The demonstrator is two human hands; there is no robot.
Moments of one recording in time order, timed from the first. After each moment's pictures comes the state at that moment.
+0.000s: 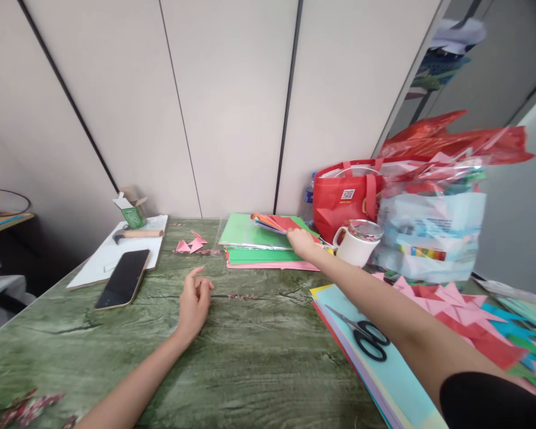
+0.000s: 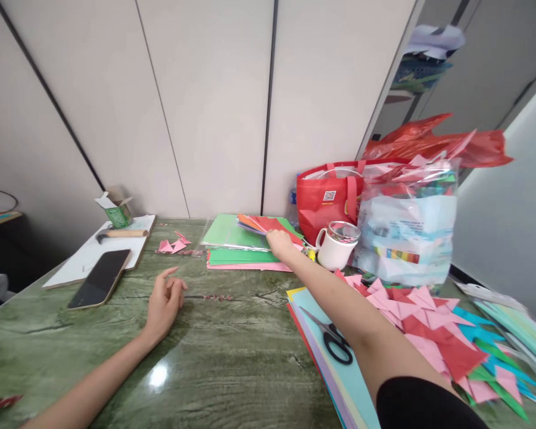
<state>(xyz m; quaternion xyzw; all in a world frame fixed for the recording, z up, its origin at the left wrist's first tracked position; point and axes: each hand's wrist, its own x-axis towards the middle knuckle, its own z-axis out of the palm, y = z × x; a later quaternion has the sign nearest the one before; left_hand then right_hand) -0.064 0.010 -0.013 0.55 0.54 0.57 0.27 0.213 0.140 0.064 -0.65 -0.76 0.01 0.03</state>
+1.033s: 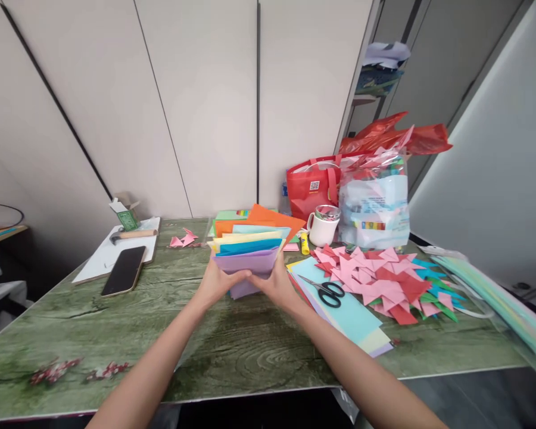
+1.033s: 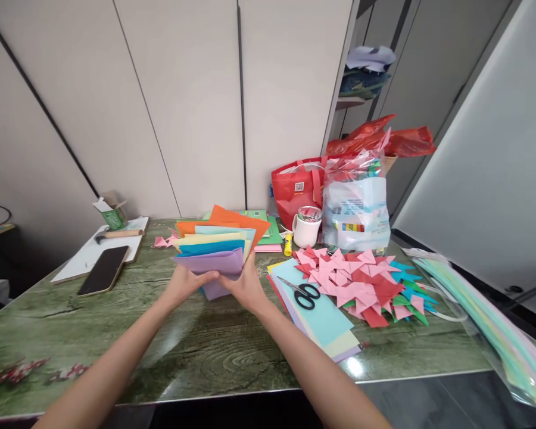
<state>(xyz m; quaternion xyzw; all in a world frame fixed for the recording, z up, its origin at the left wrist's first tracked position) 0.021 -0.034 0.078 0.61 0.43 0.55 0.37 0.178 -0.031 0.025 -0.40 -0.63 0.29 0.60</state>
